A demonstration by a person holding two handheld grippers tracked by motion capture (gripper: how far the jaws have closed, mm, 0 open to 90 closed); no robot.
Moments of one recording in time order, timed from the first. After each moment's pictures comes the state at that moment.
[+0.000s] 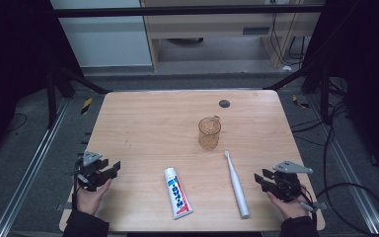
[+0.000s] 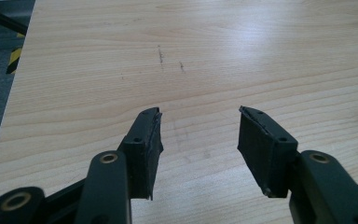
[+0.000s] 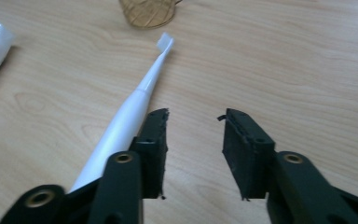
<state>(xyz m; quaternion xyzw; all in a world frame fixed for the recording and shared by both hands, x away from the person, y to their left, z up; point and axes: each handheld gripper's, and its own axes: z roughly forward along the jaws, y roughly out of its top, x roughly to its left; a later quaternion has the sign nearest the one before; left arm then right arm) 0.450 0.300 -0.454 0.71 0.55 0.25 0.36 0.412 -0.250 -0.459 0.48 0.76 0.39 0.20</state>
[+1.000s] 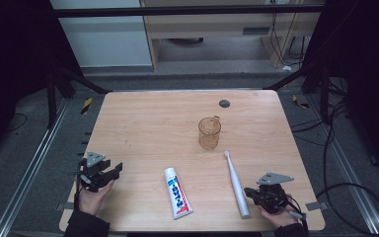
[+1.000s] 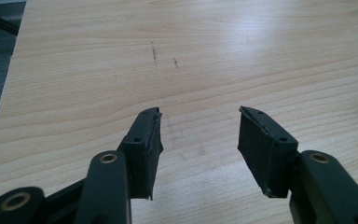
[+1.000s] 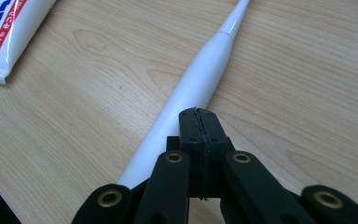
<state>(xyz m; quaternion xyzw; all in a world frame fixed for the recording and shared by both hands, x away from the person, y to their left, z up) 0.450 0.295 -0.457 0.72 0.54 0.26 0.35 0.394 -0.218 -0.477 0.44 0.81 0.36 0.13</state>
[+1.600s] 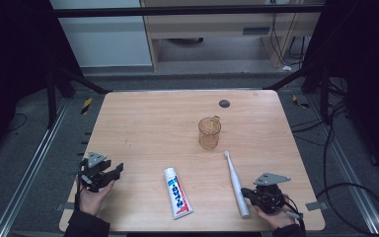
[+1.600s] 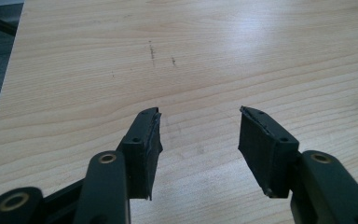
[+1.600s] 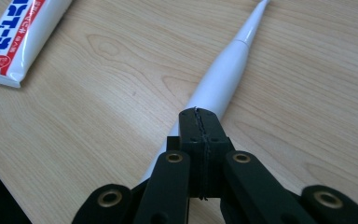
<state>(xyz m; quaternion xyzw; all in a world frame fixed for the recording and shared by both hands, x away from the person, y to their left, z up) 0.450 0.293 -0.458 0.73 0.54 0.26 0.35 0.393 -0.209 -0.475 0.43 0.81 0.37 0.12</state>
